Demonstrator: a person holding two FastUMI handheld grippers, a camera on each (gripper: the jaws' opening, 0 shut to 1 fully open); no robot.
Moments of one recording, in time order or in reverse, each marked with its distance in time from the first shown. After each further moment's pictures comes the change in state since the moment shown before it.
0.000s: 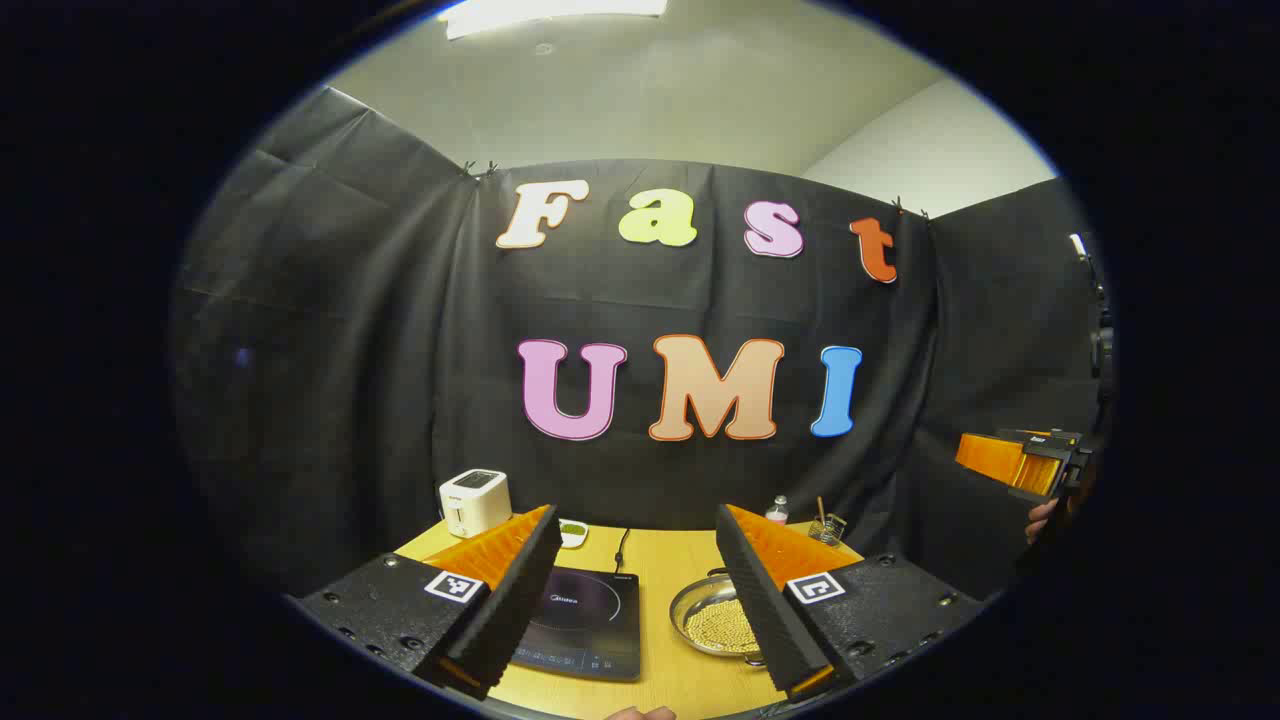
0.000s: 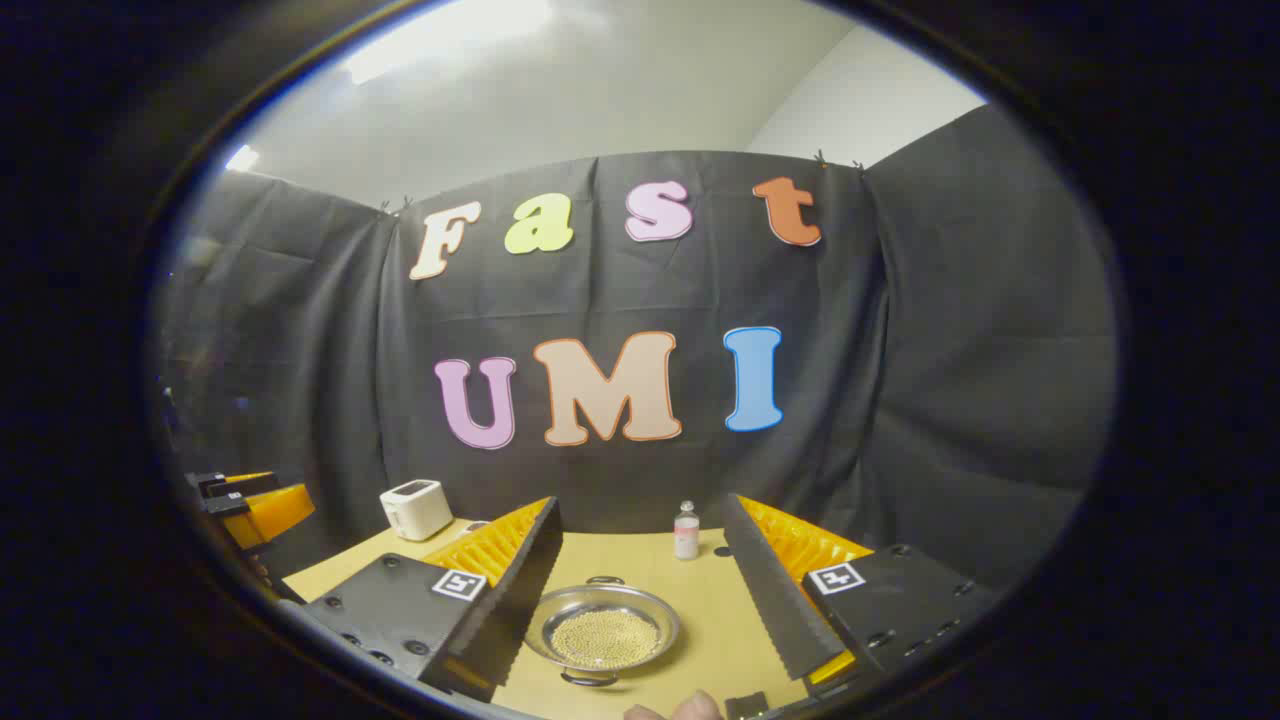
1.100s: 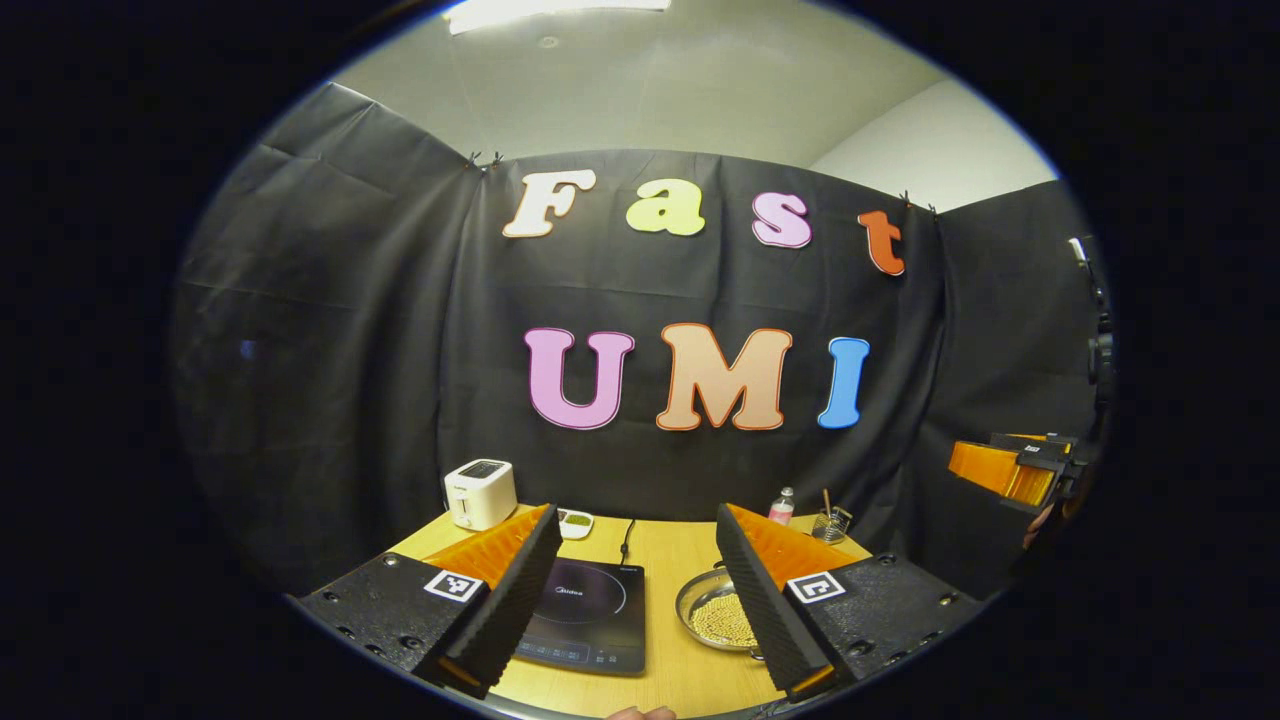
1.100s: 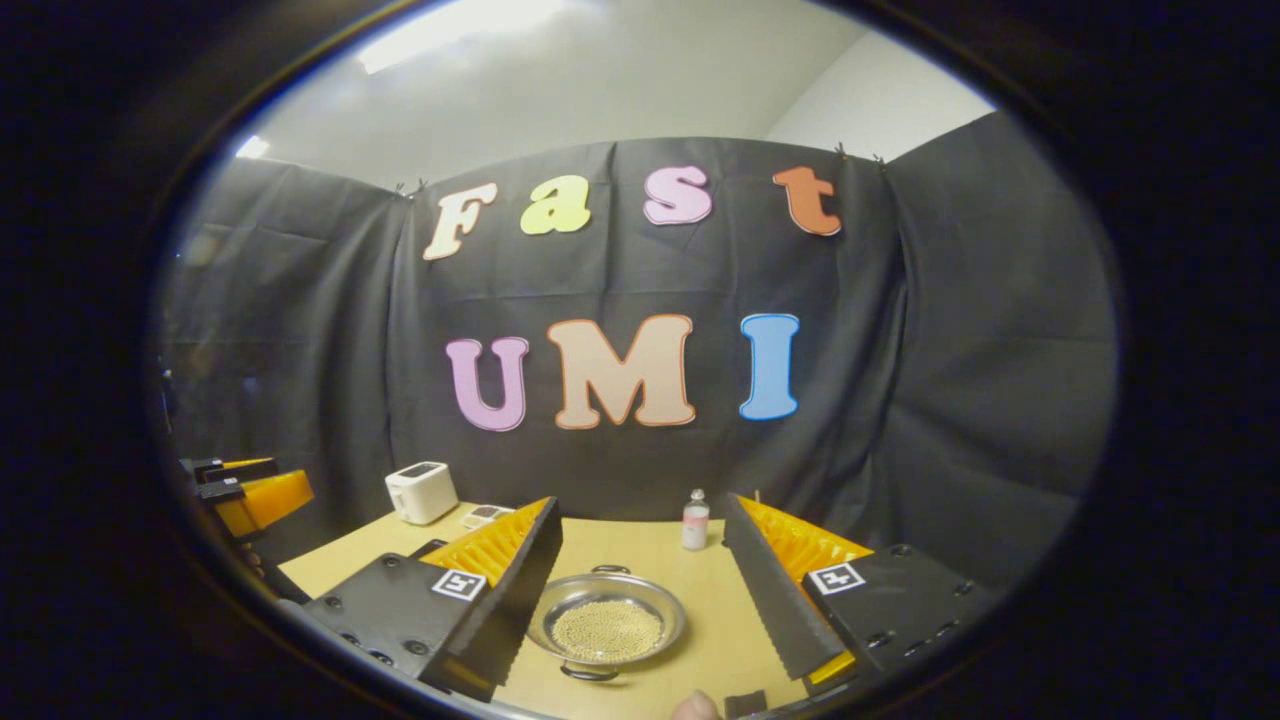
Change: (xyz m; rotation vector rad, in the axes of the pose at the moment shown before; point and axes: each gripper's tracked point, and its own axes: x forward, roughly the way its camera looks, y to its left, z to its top) left arm 0.003 0.012 -0.008 0.000 0.028 0.014; right arm 0.011 0.021 -0.025 -0.026 0.065 0.034
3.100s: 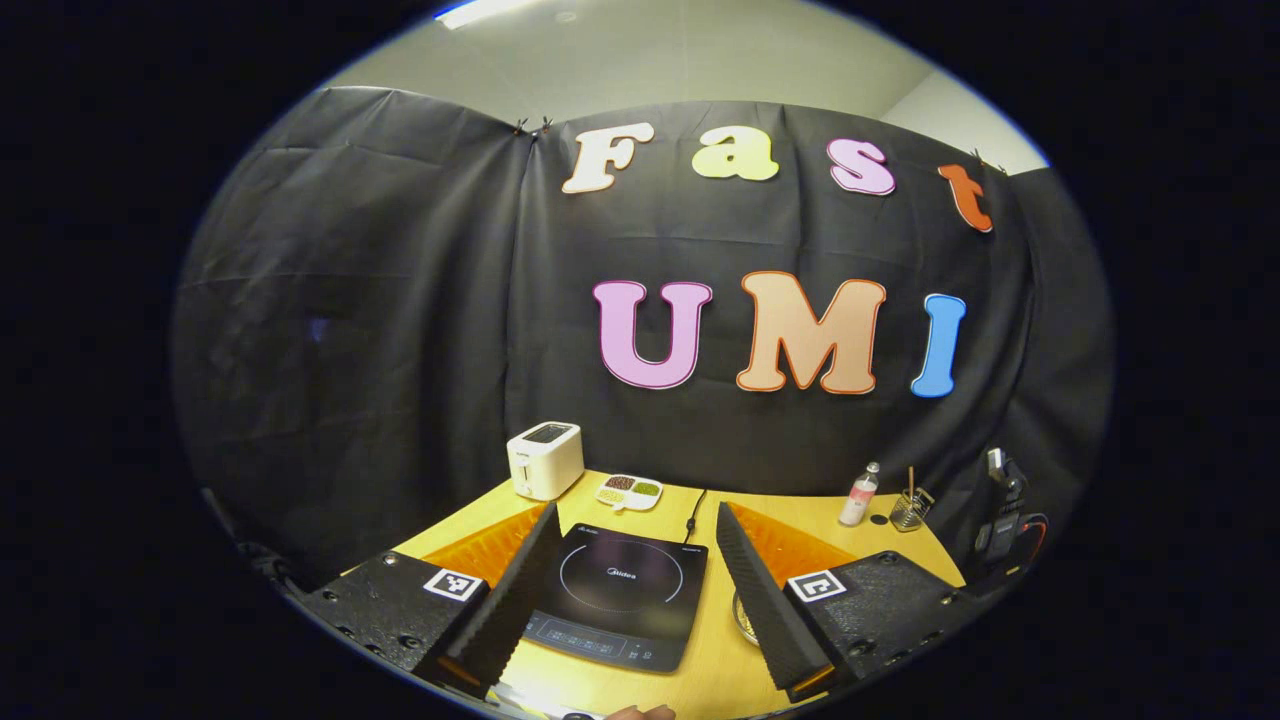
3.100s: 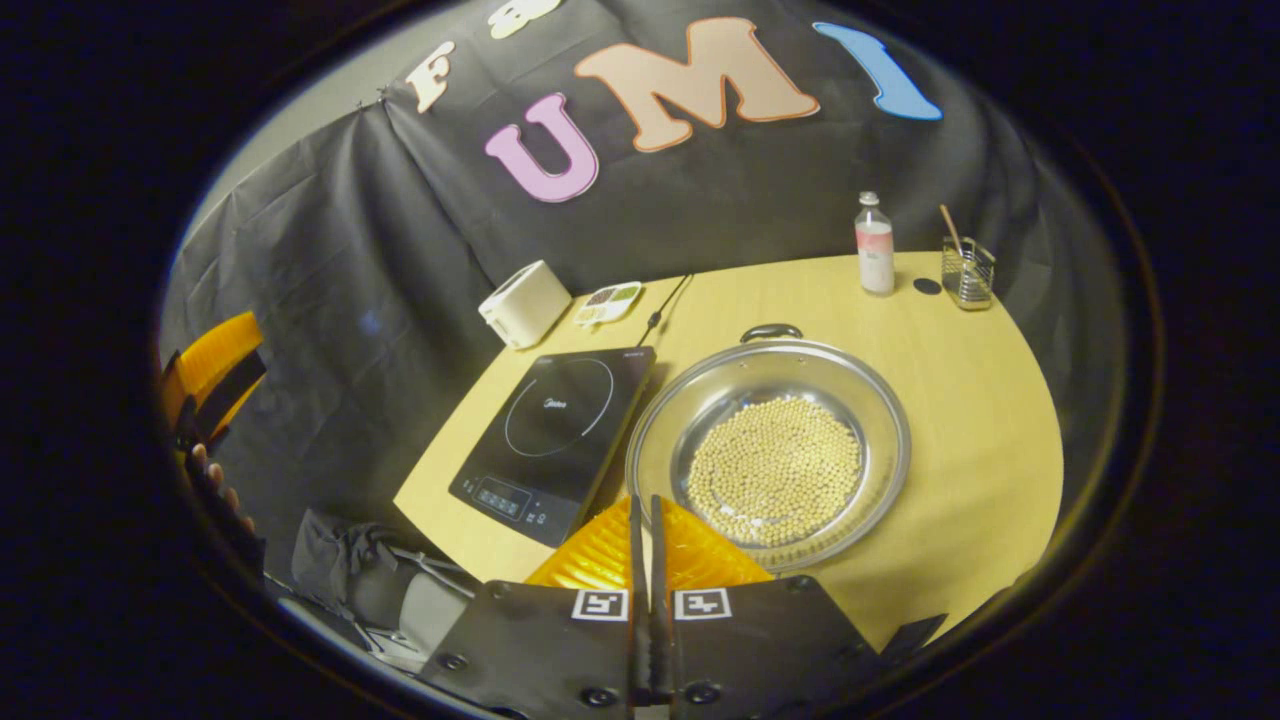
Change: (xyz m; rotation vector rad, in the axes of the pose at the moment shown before) left arm 0.061 0.034 -0.041 -0.010 0.146 0.246; right arm 0.092 0.100 -0.281 0.216 0.761 0.416
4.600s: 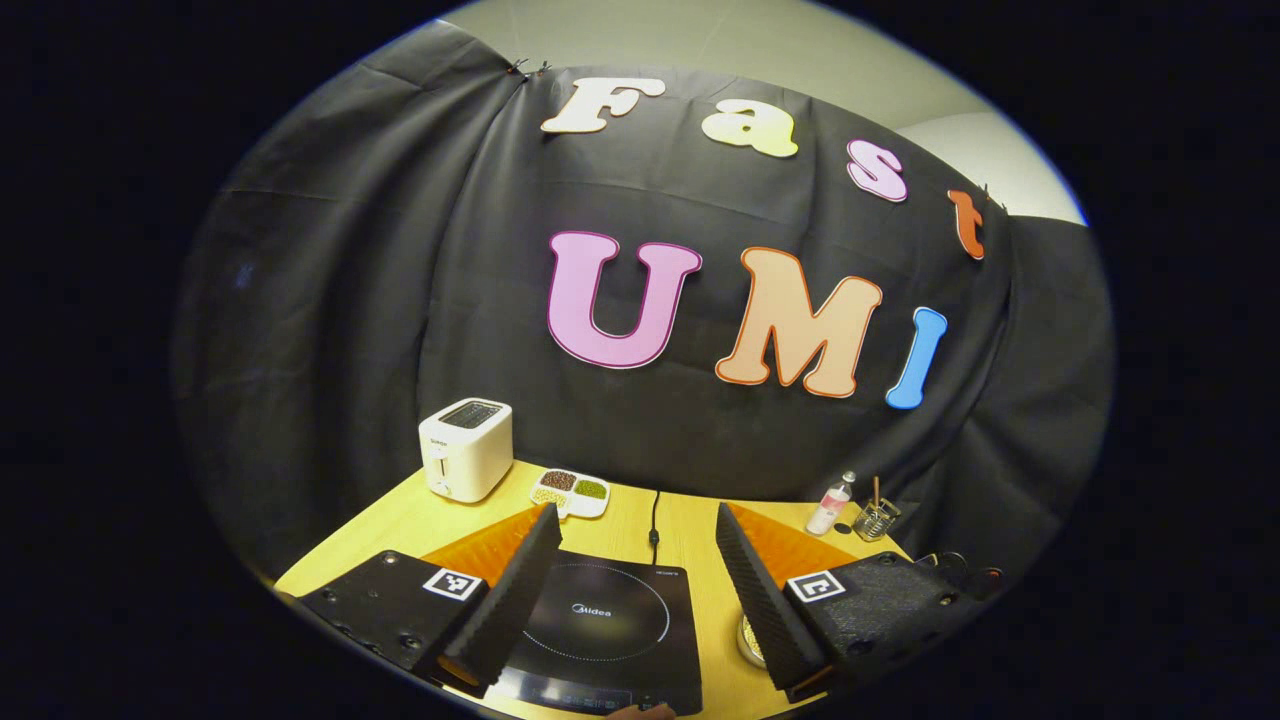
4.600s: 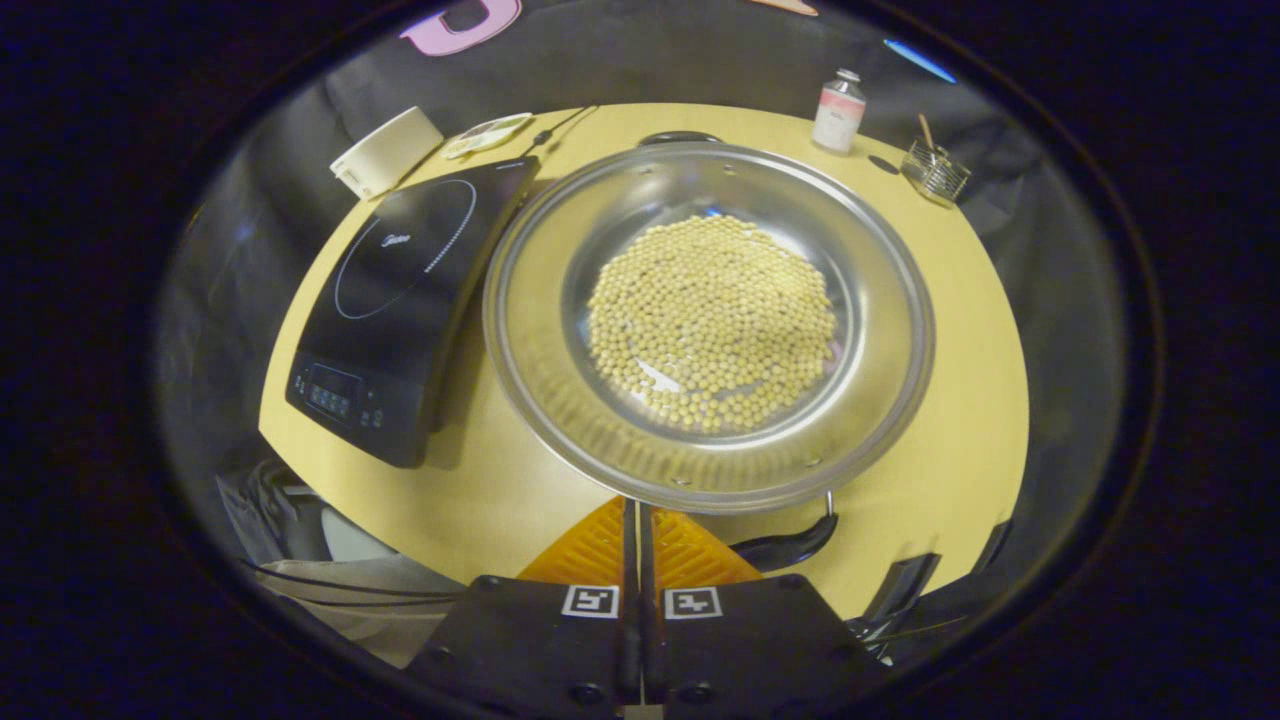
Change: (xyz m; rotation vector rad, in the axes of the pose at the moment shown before) left arm 0.138 0.028 -0.028 -0.101 0.062 -0.249; right arm 0.054 -0.068 -0.110 -0.026 0.461 -0.396
